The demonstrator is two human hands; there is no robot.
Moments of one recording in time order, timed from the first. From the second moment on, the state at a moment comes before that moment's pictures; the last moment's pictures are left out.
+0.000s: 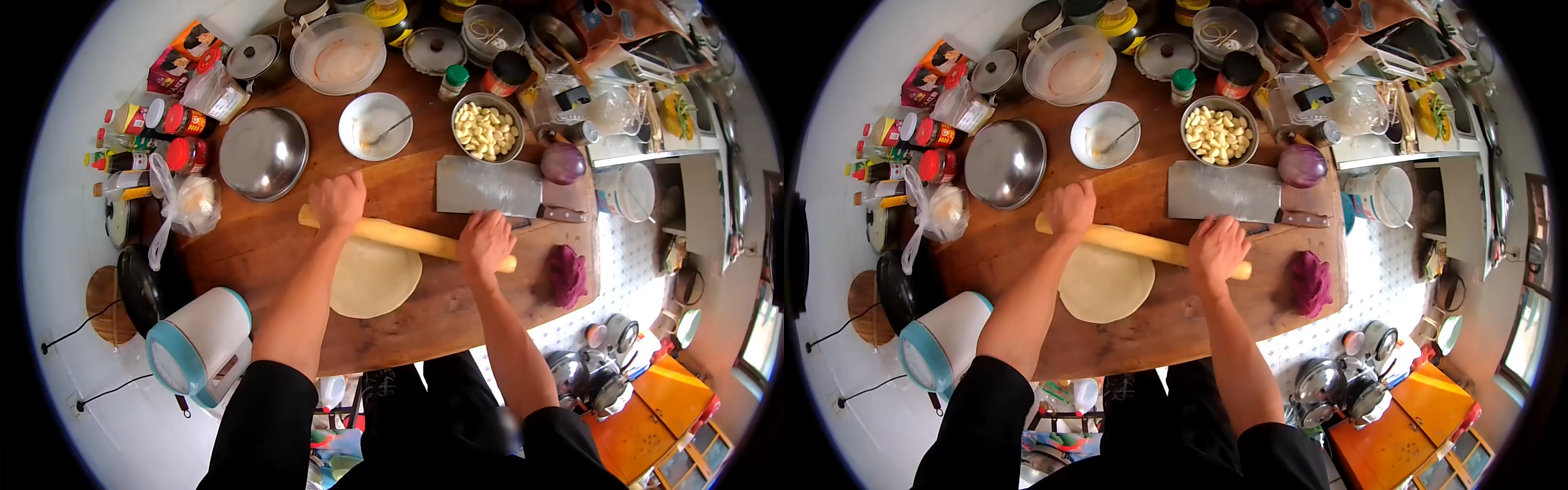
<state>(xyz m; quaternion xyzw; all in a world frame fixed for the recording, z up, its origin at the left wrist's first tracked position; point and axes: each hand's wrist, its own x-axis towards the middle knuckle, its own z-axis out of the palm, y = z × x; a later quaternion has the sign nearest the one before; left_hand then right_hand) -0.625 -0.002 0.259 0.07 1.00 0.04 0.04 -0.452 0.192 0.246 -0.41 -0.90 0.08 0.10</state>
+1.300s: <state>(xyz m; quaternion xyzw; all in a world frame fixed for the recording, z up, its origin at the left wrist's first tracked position) -0.476 -0.168 0.247 -0.05 0.99 0.09 -0.09 -0.527 0.161 0.247 -0.05 -0.99 0.12 0.10</state>
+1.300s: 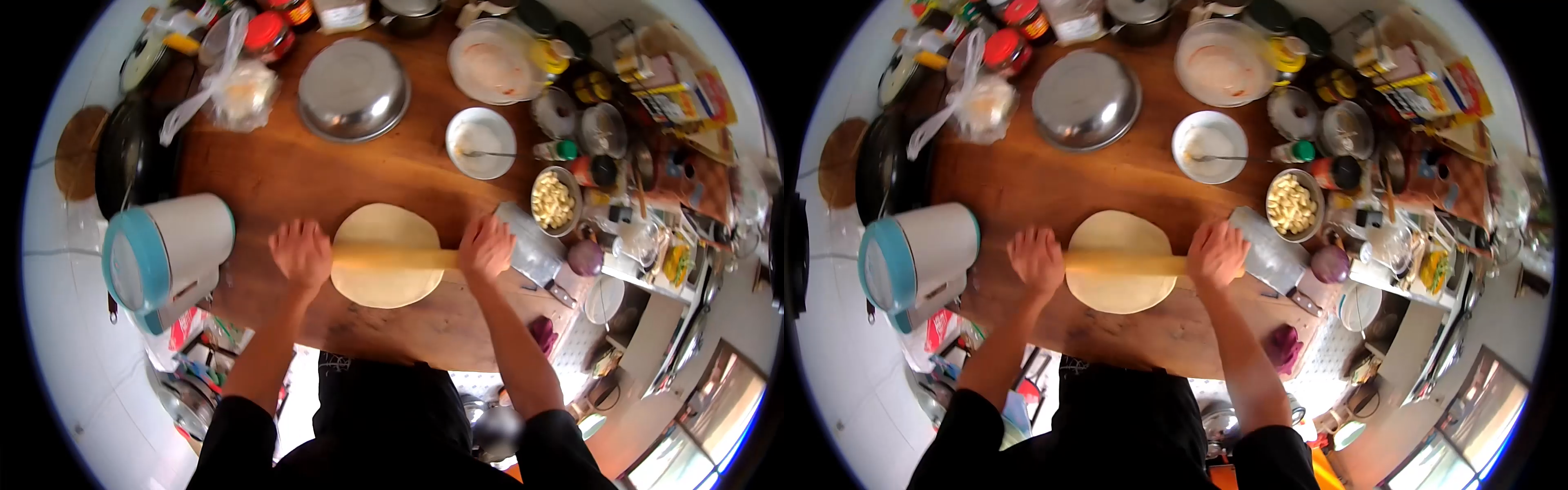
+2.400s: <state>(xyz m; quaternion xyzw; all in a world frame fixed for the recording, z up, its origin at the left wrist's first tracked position) -0.548 -0.145 0.252 -0.12 0.99 0.08 0.00 -0.548 0.150 0.231 -0.13 -0.98 0.13 0.08</state>
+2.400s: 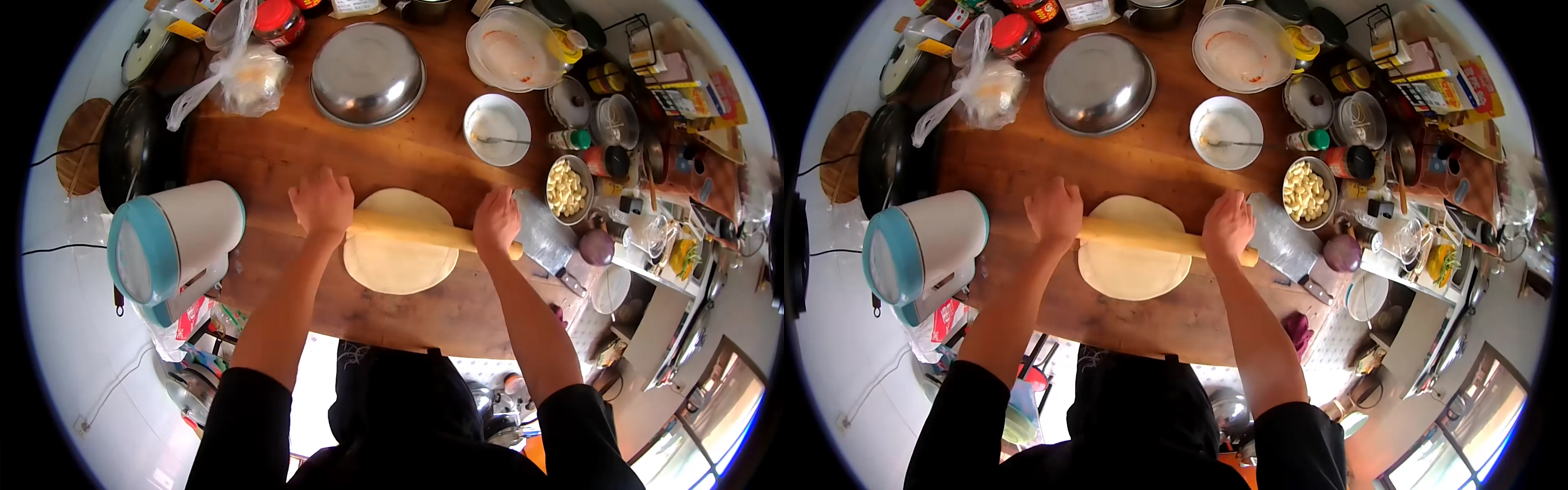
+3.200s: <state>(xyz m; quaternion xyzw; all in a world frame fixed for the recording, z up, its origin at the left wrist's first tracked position) -0.455 -0.139 0.244 -0.18 0.97 0.02 -0.15 -0.500 0.161 0.255 0.09 -0.97 0.13 0.17</state>
